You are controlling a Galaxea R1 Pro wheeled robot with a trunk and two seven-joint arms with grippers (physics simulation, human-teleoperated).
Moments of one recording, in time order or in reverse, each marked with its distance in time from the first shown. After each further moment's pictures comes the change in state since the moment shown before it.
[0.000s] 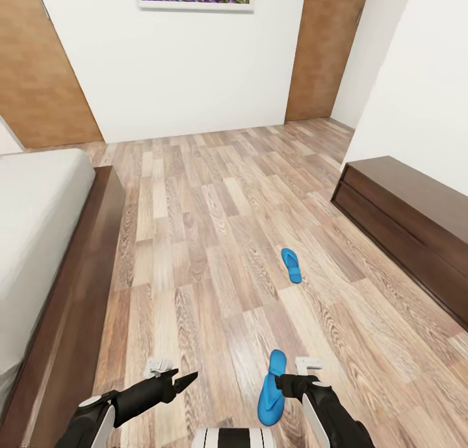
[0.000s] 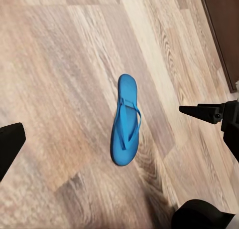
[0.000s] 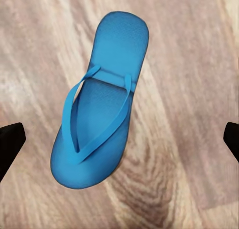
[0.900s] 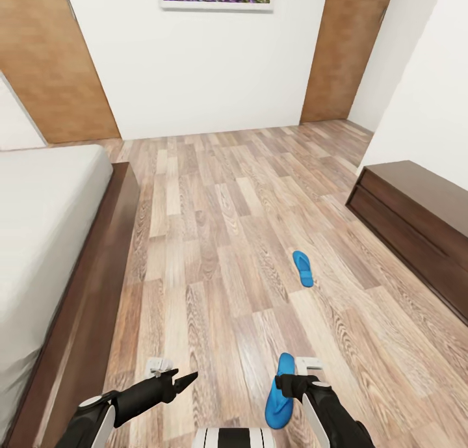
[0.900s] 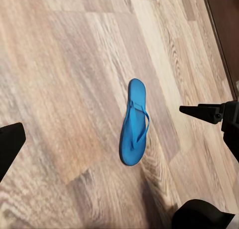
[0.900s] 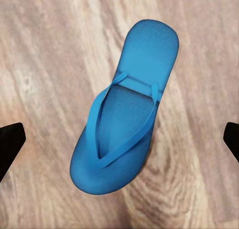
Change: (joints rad) left arm 0.000 -0.001 0.000 0.000 -0.001 0.000 0.002; right arm 0.000 0.000 0.000 0.000 0.000 0.000 0.000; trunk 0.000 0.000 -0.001
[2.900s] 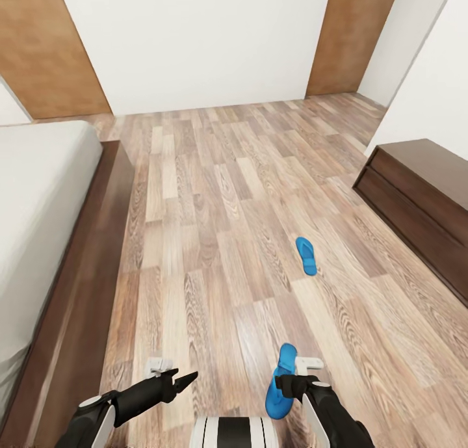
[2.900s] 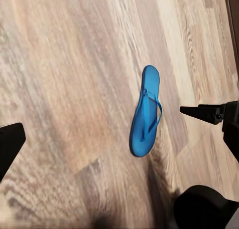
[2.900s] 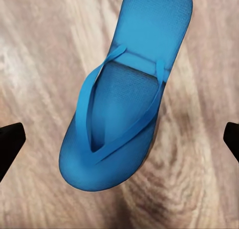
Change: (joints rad) left arm 0.000 0.000 0.000 0.000 0.001 -0.002 0.003; right arm 0.000 0.000 0.000 0.000 -0.001 0.000 0.000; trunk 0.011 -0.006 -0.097
